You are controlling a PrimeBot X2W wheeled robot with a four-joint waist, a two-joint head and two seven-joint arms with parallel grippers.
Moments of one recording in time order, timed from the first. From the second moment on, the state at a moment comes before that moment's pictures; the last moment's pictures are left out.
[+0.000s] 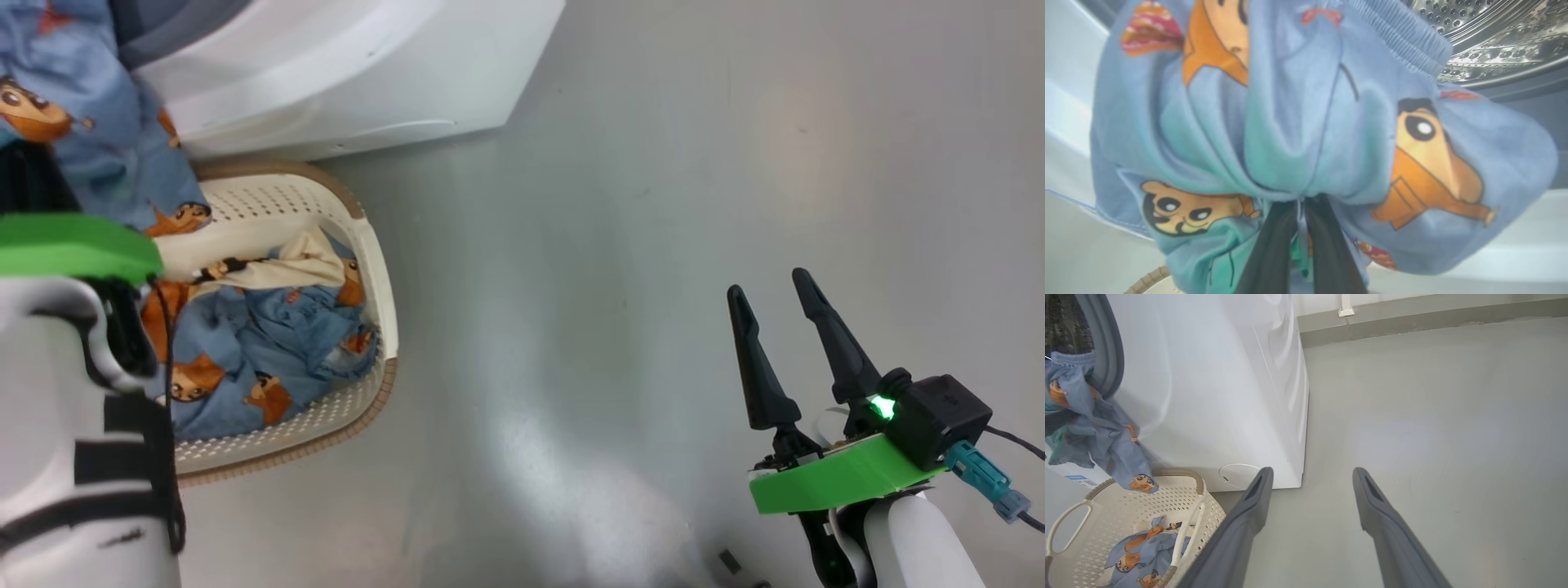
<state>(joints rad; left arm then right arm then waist) -0.79 0.02 0.30 0.59 -0.20 -0.03 -0.26 -0.19 -0.05 0.09 0.01 0.23 0.13 -0.26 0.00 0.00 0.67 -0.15</state>
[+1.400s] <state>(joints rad) -1.12 0.29 0.21 0.83 -0.13 0.00 -0.26 -0.08 -0.05 0.19 0.06 0.29 0.13 -0.26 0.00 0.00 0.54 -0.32</state>
